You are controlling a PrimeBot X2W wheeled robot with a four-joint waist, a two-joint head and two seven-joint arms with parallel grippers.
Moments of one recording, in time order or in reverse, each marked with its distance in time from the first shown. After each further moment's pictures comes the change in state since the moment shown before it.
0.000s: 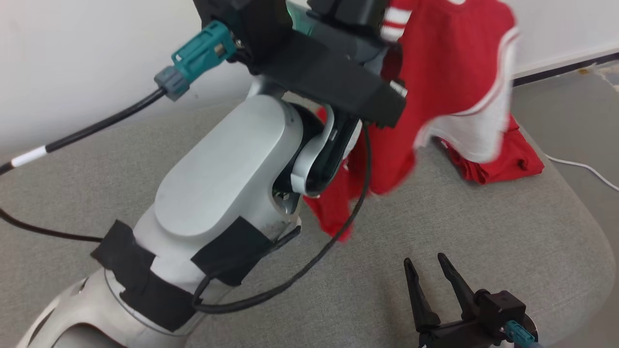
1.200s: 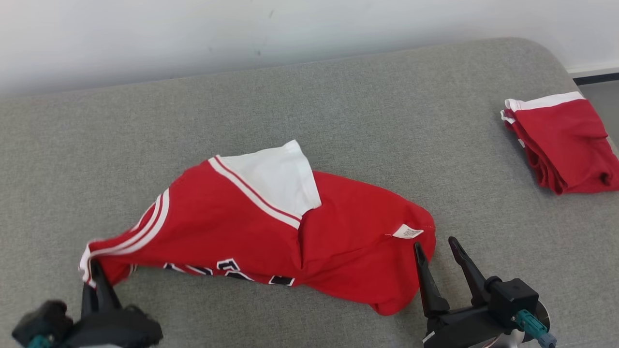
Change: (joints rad) left arm 1.009 0.180 0.562 0.006 0.097 0.204 -0.050; right arm -0.011 -0.006 -0.037 -0.063 -0.022 0.000 0.017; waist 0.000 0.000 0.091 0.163
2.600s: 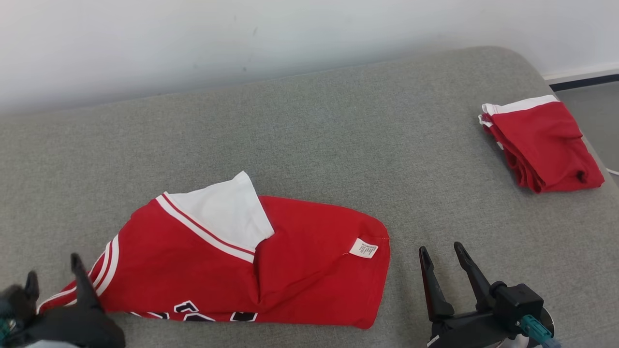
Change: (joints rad) left arm 0.121 0.227 -0.029 -0.308 0.114 0.181 0.305; right arm 0.015 0.002 -0.014 0.007 0.006 0.000 -0.008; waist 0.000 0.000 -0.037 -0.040
